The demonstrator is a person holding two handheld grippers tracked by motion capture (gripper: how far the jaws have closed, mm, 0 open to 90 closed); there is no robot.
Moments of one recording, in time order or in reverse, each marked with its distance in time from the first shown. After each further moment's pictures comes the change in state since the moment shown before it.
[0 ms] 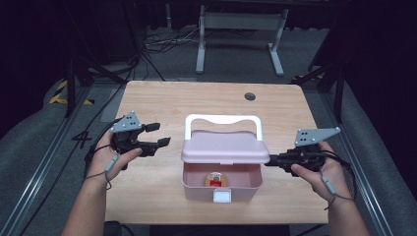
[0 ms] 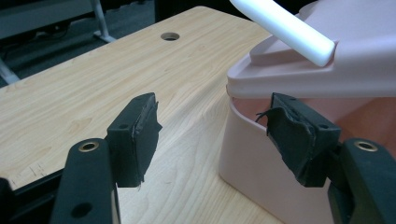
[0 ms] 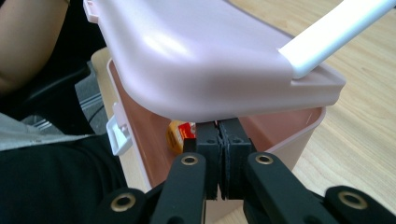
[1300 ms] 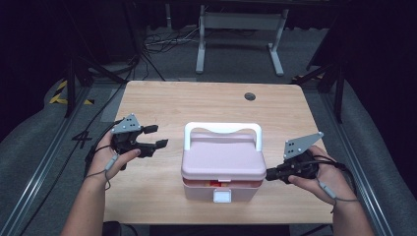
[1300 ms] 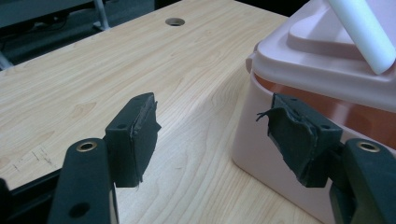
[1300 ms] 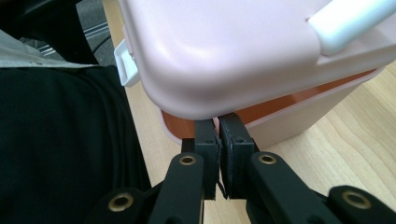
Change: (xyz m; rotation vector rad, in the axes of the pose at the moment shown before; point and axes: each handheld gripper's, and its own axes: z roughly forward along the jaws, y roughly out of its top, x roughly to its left) left arm 0.014 -0.017 0.009 0.038 0.015 -0.011; right arm 0.009 -0.005 0.011 0.257 0.052 -0.115
